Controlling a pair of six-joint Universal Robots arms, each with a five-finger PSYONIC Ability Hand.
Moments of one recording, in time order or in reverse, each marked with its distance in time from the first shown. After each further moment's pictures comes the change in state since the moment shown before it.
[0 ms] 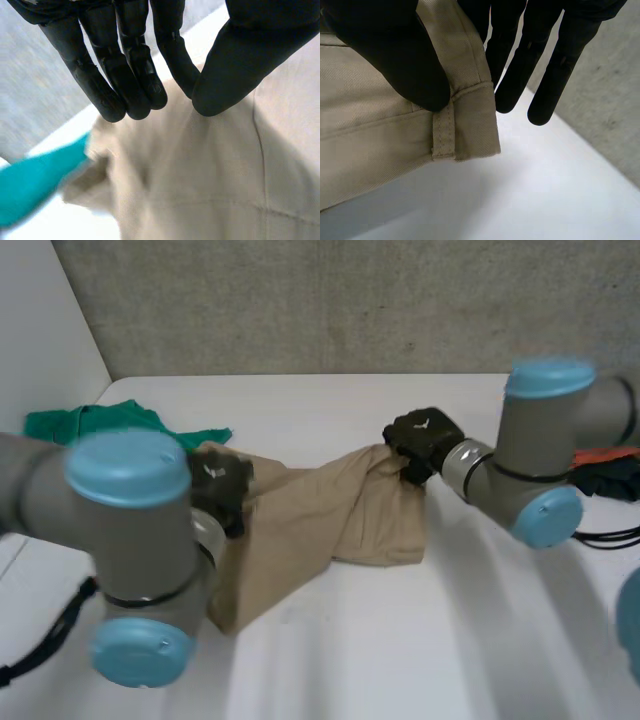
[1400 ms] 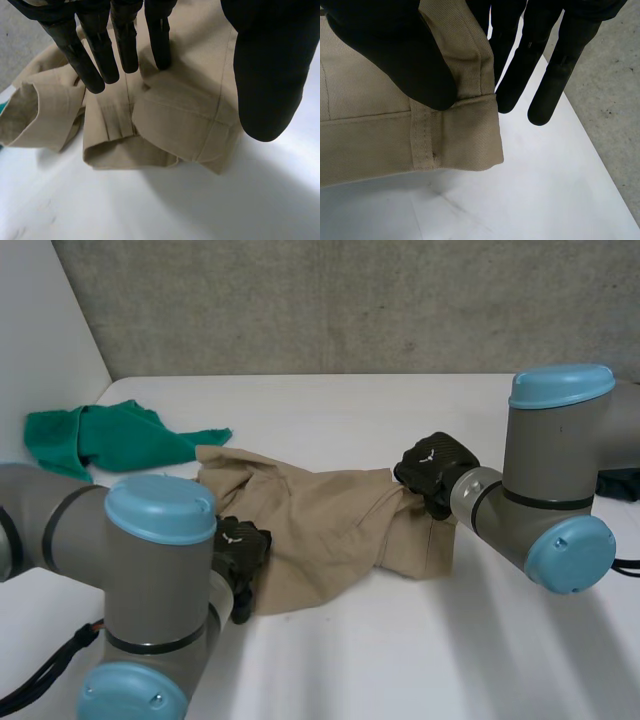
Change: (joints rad) left arm -0.053 -0.053 -0.085 -0.133 0.038 0.007; right arm 0.058 -0.211 0.297 0.045 0.156 -0.300; left_hand -0.747 -0.793 -0.782 -0.801 -0.778; right_hand 0.012 0.000 0.004 0.001 0.040
